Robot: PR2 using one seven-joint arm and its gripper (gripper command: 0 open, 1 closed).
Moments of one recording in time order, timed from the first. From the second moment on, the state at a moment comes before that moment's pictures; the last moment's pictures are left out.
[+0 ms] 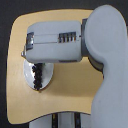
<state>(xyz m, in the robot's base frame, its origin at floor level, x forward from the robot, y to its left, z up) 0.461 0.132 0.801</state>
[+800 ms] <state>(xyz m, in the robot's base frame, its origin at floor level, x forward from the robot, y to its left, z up) 0.490 0.091 0.906</state>
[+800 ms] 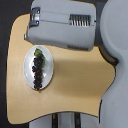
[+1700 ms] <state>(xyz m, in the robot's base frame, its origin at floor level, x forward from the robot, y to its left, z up) 0.490 -0.105 0.924</state>
